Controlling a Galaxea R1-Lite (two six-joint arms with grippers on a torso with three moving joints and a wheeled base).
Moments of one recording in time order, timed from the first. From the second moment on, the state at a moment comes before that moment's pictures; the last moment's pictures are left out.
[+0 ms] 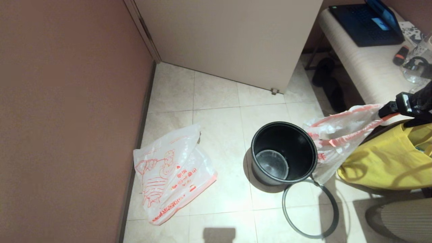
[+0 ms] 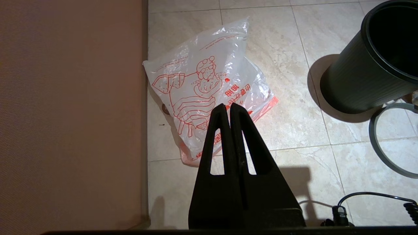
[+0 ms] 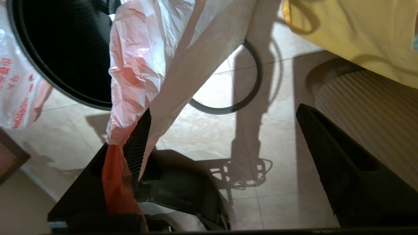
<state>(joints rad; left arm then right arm) 0.00 0.00 0.00 0.00 0.00 -0.01 -0.22 1.87 -1.96 0.96 0.18 0.03</state>
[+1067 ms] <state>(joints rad) 0.00 0.00 0.00 0.00 0.00 -0.01 -0.35 2.05 -1.96 0.60 0.60 0.25</state>
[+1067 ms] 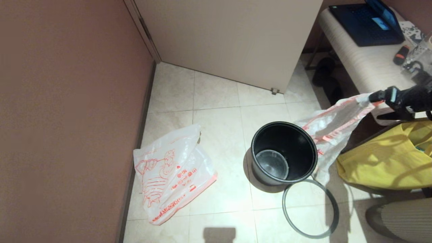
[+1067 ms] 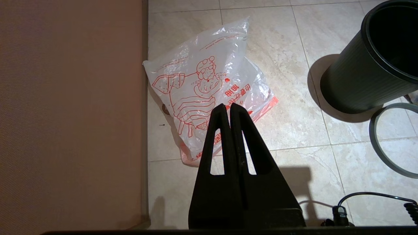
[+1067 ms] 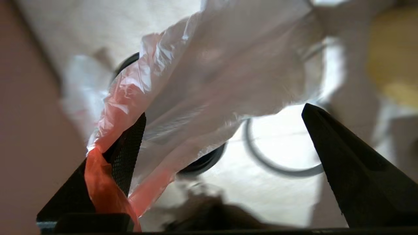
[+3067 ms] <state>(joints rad) 0.00 0.00 0.00 0.00 0.00 -0.01 0.10 1.97 -1.81 0.65 -0.58 -0.17</state>
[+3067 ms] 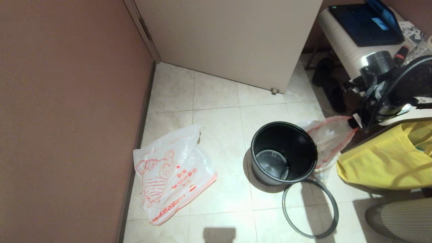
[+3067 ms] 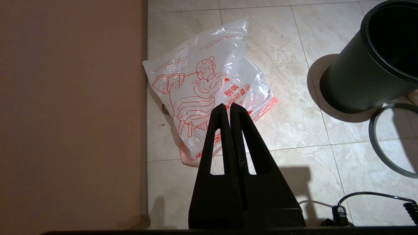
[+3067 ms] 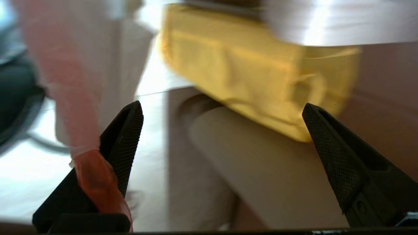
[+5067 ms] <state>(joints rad) 0.00 0.00 0.00 0.00 0.00 -0.01 -0.29 1.89 -1.84 0.71 0.86 0.22</state>
